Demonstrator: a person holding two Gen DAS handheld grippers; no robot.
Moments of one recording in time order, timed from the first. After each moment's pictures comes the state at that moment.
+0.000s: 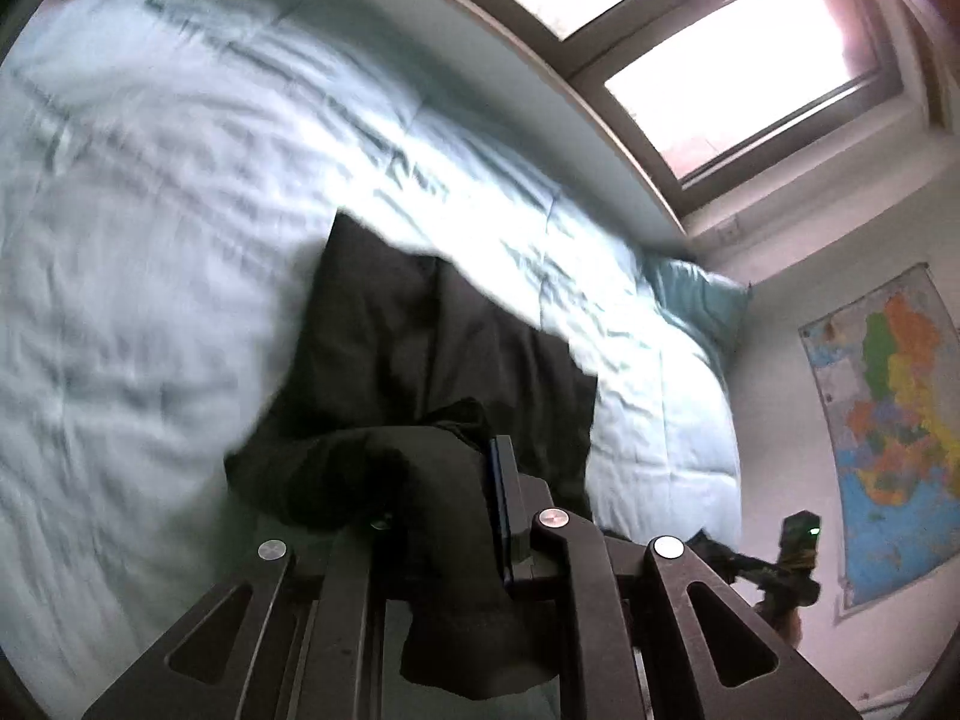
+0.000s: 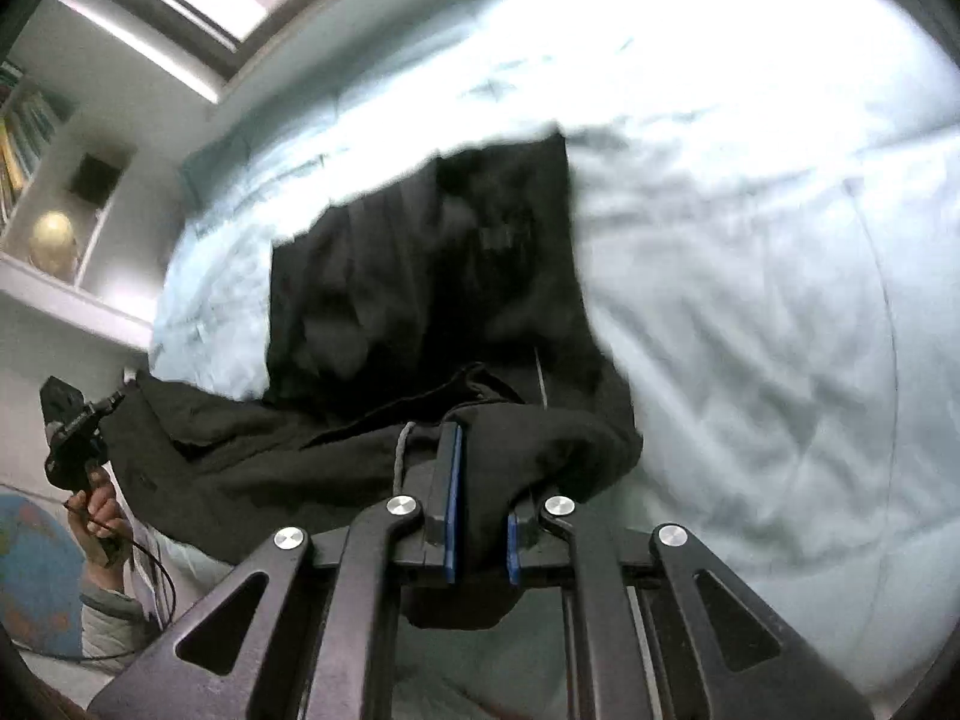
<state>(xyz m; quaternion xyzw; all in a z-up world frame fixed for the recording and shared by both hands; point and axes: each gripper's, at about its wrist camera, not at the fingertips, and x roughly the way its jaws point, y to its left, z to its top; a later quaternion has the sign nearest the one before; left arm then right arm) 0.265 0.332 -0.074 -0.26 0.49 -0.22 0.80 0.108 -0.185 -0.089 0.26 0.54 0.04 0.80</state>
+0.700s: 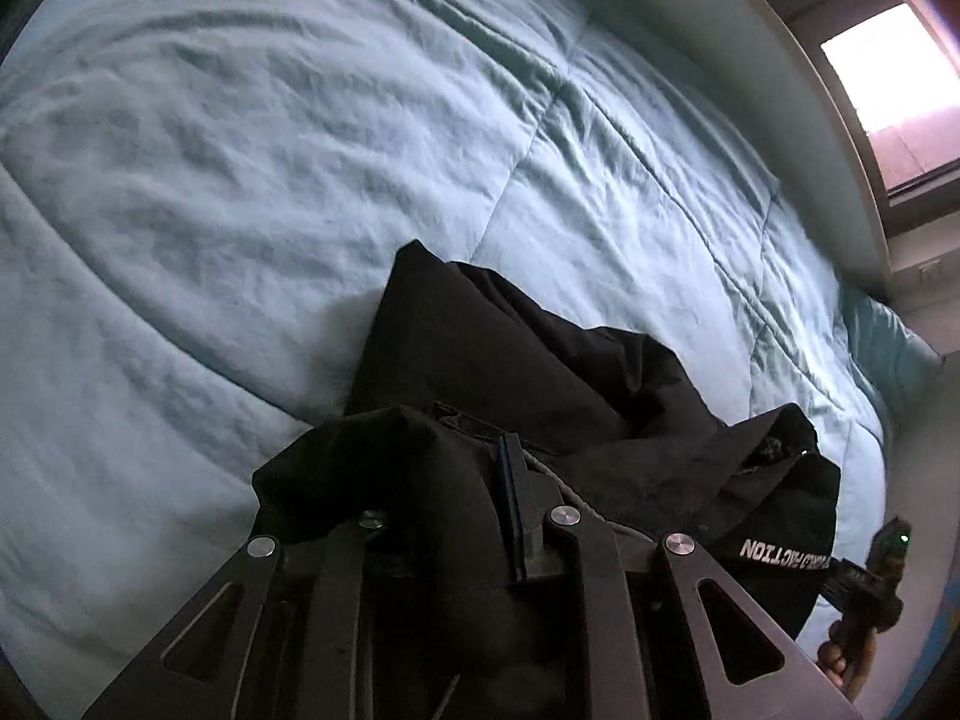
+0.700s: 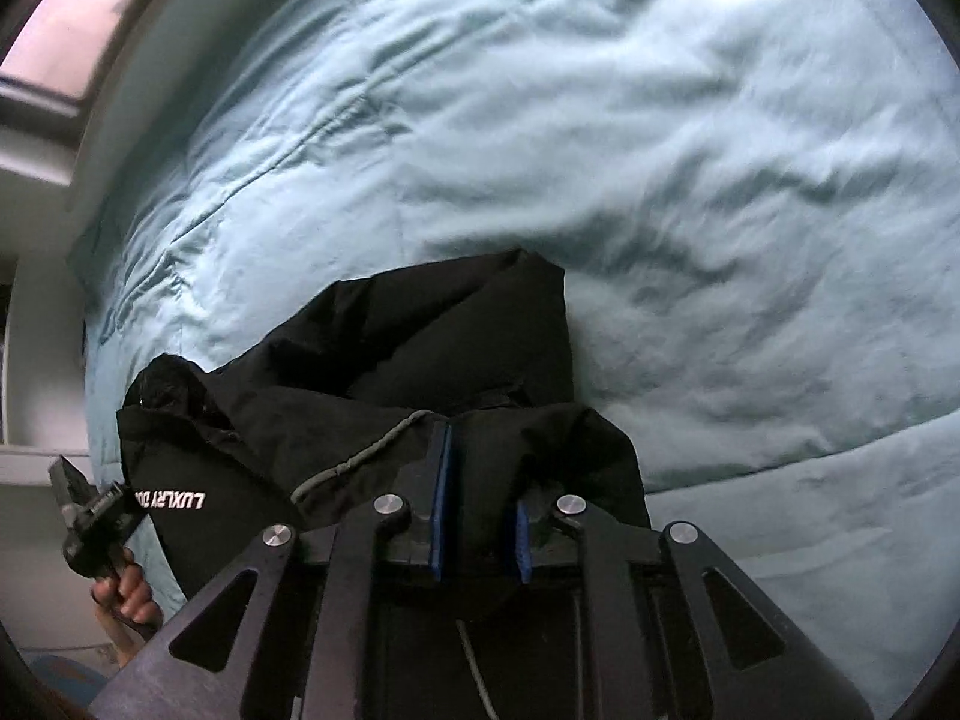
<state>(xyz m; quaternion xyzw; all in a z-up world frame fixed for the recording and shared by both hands) 0.487 0.268 -0.252 -0.22 0.60 -0.07 0.77 0.371 -0.232 -0.255 0.31 0.61 -0.03 0.73</state>
